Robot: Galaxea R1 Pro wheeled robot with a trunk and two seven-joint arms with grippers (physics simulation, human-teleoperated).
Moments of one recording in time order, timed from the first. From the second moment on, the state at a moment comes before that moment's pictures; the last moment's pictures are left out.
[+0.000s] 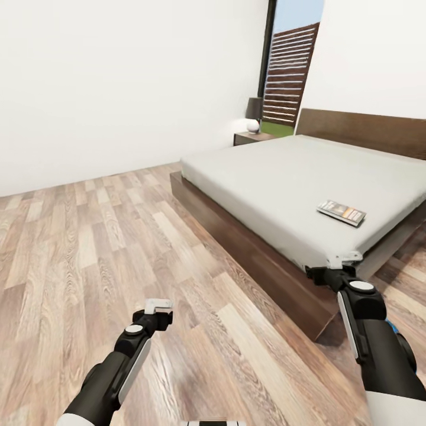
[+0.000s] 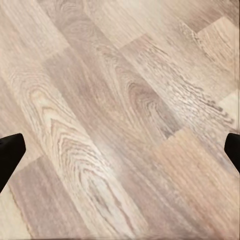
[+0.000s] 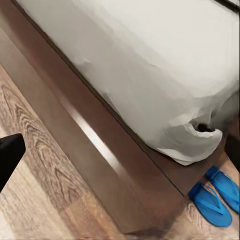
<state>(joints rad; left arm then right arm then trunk) -0.43 -0.01 -0.20 -1.12 0.11 0.50 0.21 -0.51 -0.09 -0.16 -1.54 0.24 0.78 0.12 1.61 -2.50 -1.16</state>
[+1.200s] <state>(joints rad) -0.42 -0.02 -0.20 -0.41 0.19 0.06 0.21 -0.39 -0.05 -0.16 -0.69 0.20 0.27 0.13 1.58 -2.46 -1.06</state>
